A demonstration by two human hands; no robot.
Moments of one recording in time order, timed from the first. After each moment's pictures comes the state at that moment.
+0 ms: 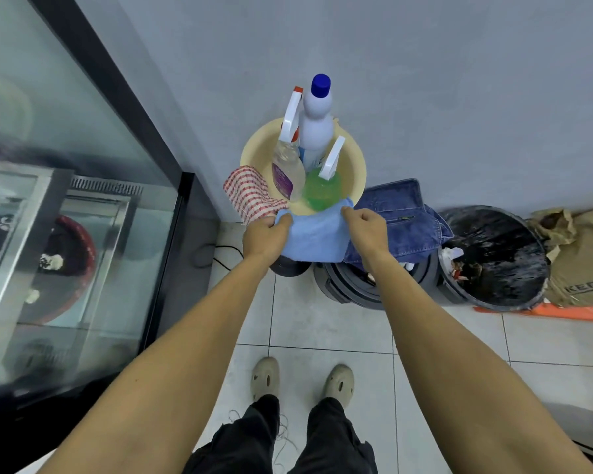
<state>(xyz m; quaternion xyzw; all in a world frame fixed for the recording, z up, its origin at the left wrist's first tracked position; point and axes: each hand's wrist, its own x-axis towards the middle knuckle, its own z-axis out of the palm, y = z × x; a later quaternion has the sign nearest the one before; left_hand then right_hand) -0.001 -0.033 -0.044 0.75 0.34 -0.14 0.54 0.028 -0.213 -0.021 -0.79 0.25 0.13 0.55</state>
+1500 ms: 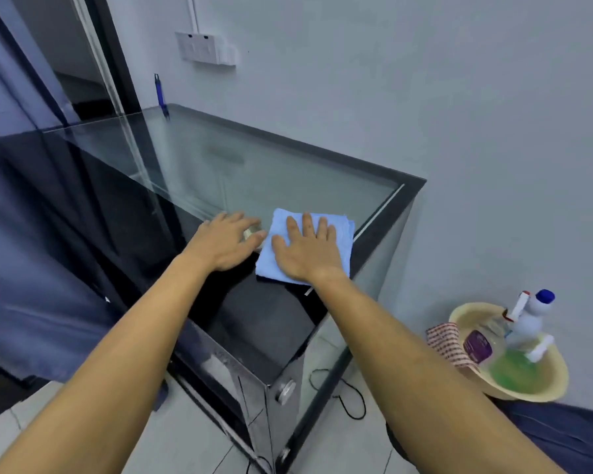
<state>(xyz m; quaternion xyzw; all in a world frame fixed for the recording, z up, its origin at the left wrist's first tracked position) -0.288 0.434 0.256 0.96 0.26 0.03 0.10 -0.175 0.282 0.244 -0.91 -0.39 0.09 0.11</state>
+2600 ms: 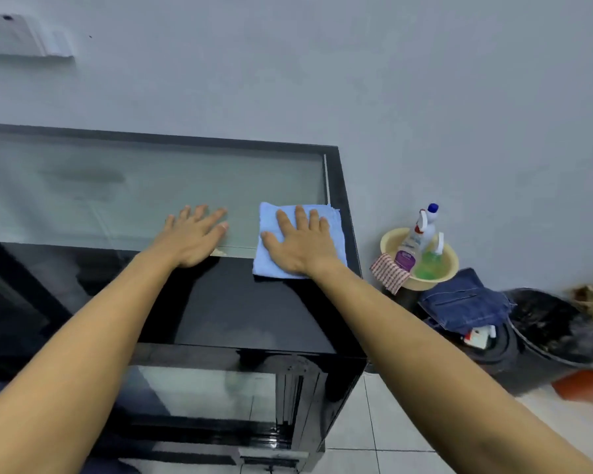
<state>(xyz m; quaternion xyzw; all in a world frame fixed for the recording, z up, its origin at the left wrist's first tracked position) -0.234 0.553 0.245 0.99 0.04 -0.04 0.10 -0.220 0.315 0.246 -0.98 -0.15 0.06 0.12</state>
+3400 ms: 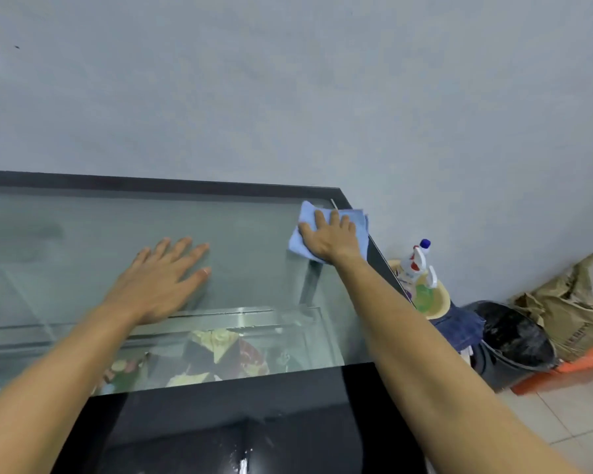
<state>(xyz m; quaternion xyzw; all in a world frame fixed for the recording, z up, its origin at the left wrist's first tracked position) -0.112 0.684 0.235 0.99 -0.09 -0.04 0.08 -0.024 0.365 0.257 -0.99 0.07 0.01 0.12</state>
